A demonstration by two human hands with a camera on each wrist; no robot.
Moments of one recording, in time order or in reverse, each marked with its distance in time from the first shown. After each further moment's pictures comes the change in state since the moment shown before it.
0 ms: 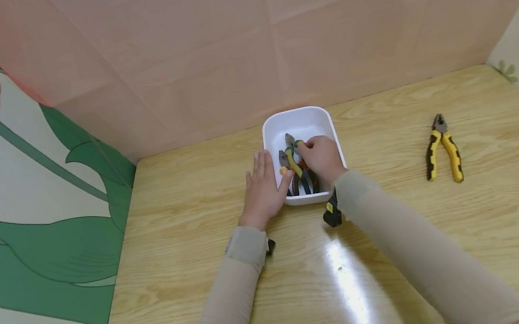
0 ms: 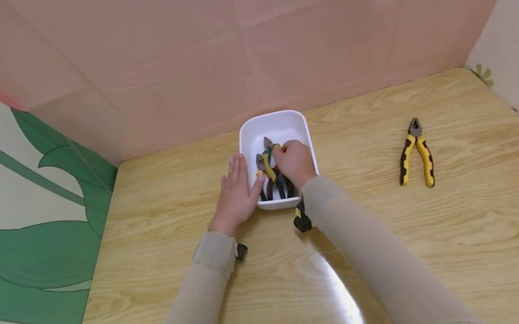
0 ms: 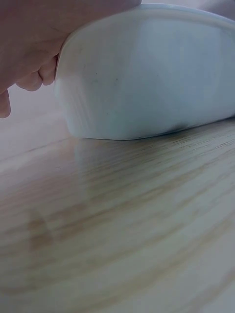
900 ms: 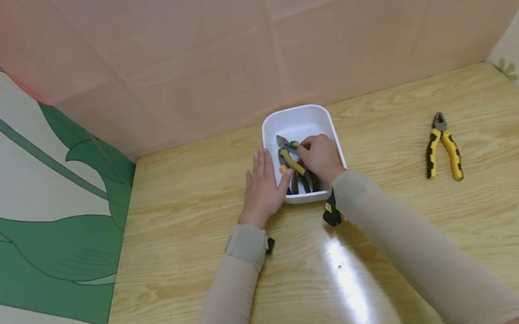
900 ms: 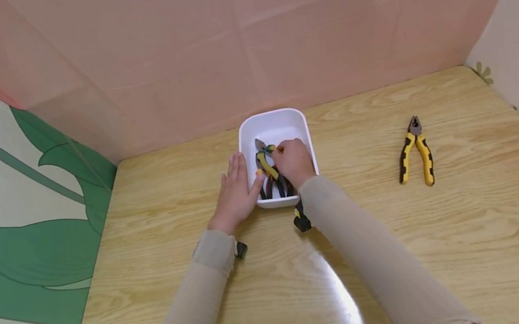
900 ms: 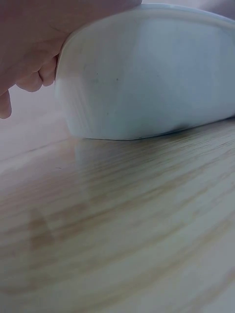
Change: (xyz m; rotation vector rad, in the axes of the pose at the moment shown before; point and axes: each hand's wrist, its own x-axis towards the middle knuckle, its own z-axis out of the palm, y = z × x) left_hand 0.001 0.000 0.000 -0.012 0.004 -0.009; right_hand -0.003 -0.003 0.001 -0.066 -0.009 -0.032
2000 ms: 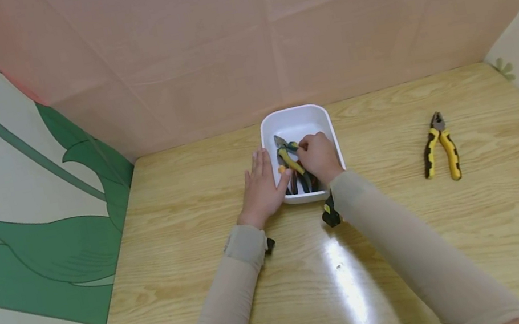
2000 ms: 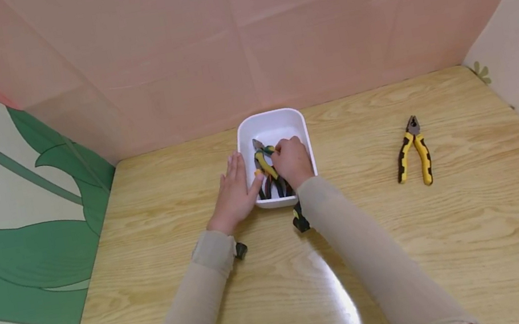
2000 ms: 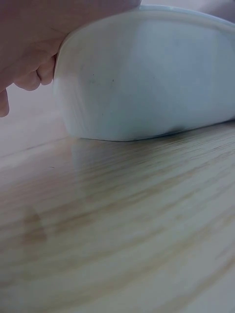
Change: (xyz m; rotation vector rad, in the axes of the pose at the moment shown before) left_hand 0.000 0.000 0.001 -0.003 -0.008 -0.008; right_hand 0.004 0.003 0.003 -0.138 0.048 -0.110
